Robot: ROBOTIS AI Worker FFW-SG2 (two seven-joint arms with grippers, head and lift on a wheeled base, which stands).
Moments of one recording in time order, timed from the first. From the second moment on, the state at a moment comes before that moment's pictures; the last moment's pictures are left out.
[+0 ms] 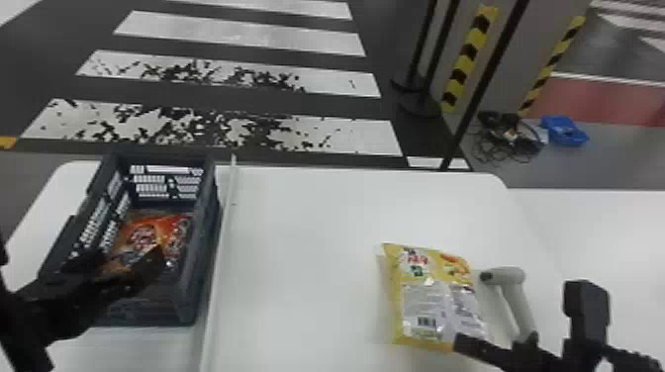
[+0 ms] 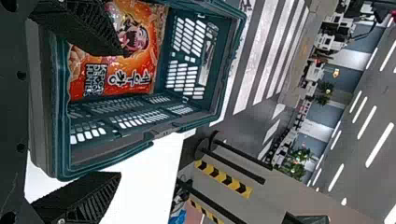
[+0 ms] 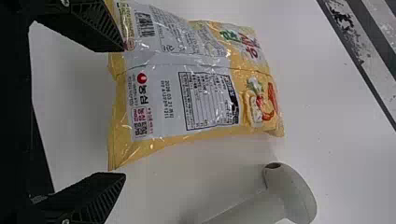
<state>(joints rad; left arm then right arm) 0.37 0.26 0.16 -2.13 0.58 0.70 -0.17 0.38 -0.14 -0.54 -2.16 -0.88 1.40 -0.21</state>
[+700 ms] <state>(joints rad) 0.37 0.26 0.15 -2.13 0.59 0.70 -0.17 0.46 -0.19 -0.49 -2.32 -0.70 1.41 -0.16</state>
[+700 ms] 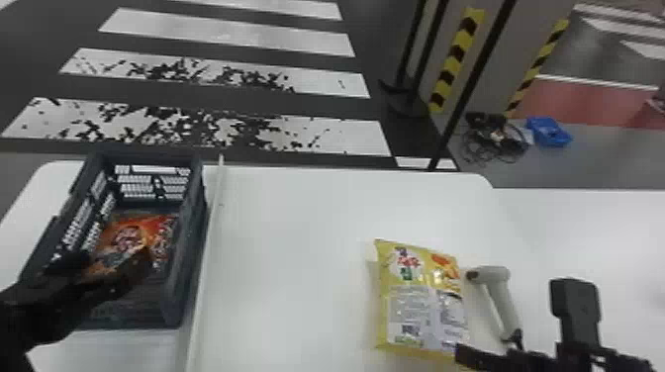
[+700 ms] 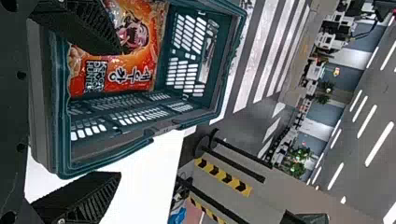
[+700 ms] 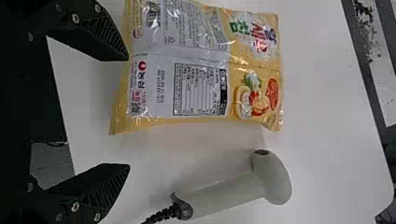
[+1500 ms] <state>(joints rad) 0.37 0.26 0.15 -2.11 0.58 0.70 -0.18 0.32 -0.28 -0.16 -2.19 -0.36 1.08 0.09</state>
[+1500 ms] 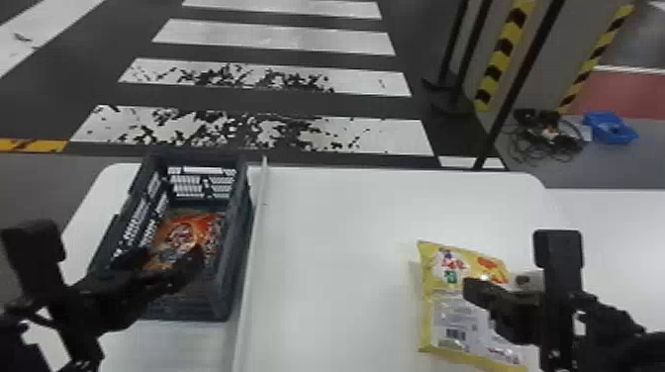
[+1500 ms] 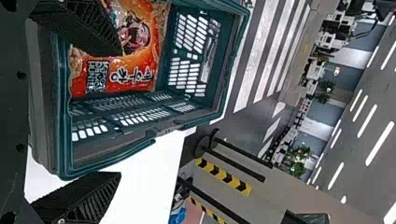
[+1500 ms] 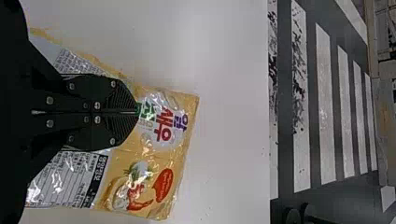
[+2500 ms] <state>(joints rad) 0.36 0.24 0.14 -2.09 0.56 0.68 -0.18 0.41 -0.31 -0.10 -2.11 -0.33 0.90 0.18</state>
